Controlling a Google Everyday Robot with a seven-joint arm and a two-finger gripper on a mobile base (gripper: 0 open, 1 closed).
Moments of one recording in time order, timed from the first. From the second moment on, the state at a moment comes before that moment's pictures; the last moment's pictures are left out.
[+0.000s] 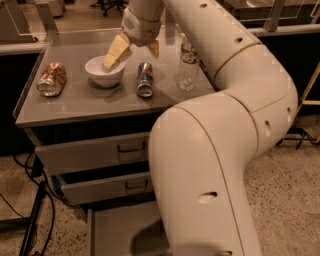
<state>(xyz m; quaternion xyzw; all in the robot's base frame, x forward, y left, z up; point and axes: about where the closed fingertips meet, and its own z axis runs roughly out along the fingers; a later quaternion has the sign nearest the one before) 0.701 0.071 0.909 -0.38 0.91 0.13 0.11</state>
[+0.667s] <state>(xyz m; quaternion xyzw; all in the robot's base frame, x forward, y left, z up) 0.716 0.063 0.886 -0.37 0.91 0.14 0.10</state>
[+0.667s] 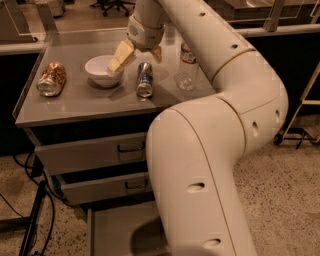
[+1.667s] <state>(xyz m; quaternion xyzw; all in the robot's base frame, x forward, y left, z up) 0.726 0.058 0.863 -0.36 0.92 0.14 0.08</state>
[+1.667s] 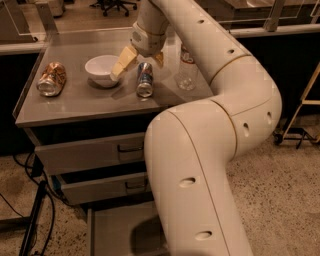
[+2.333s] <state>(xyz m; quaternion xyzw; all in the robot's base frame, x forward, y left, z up) 0.729 0.062 0.856 -0.36 0.92 0.15 0.08</state>
